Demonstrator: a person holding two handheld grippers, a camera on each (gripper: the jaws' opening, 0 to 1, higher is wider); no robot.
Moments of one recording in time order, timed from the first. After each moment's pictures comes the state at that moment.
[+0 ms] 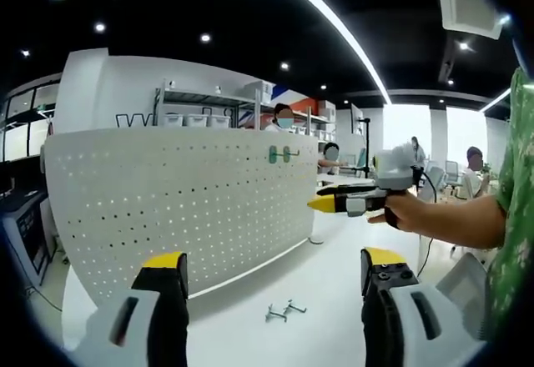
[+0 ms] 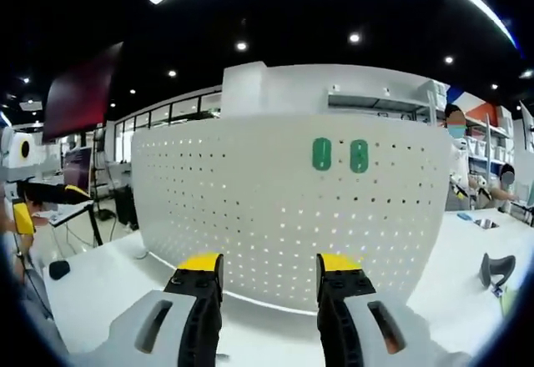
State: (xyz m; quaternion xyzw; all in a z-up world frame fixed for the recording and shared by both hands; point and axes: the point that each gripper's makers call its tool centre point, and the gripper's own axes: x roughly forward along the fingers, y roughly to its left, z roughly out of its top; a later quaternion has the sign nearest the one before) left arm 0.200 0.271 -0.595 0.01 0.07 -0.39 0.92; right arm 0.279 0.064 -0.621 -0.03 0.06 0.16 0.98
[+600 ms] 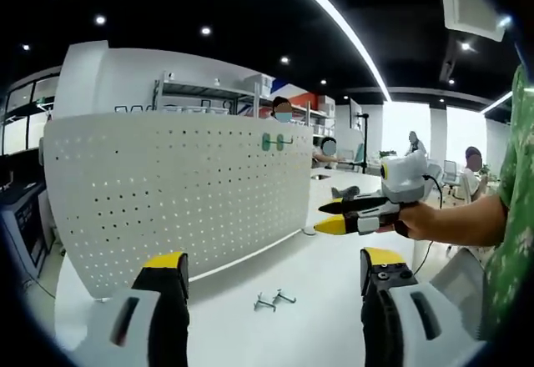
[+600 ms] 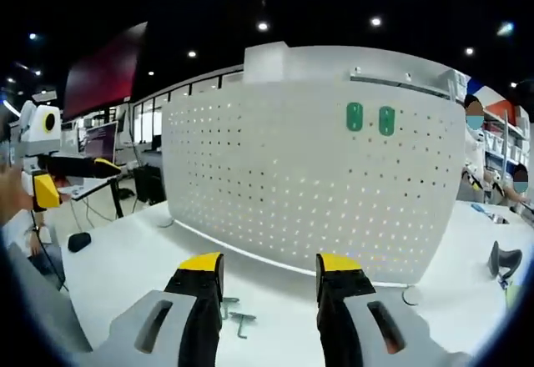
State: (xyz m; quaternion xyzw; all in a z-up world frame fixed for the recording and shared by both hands) left arm 0.182 0.262 -0.616 0.01 0.09 -0.39 0.92; right arm 0.235 0.088 -0.660 -0.05 0.10 0.21 0.97
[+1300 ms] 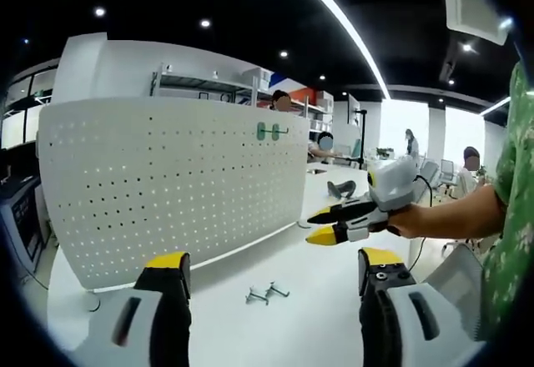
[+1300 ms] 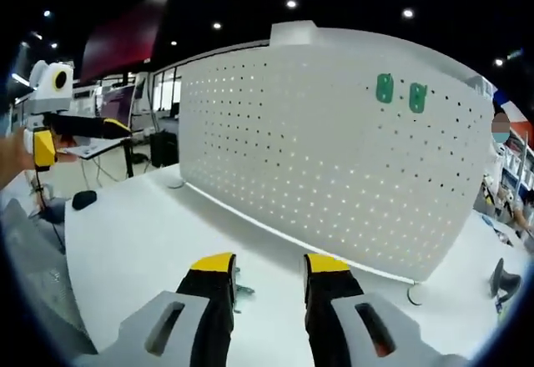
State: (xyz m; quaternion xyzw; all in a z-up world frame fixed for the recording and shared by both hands) left arm 0.180 0.255 -0.630 0.00 0.11 -0.40 0.91; right arm 0.242 0.096 -0.708 -0.12 0.16 0.26 0.94
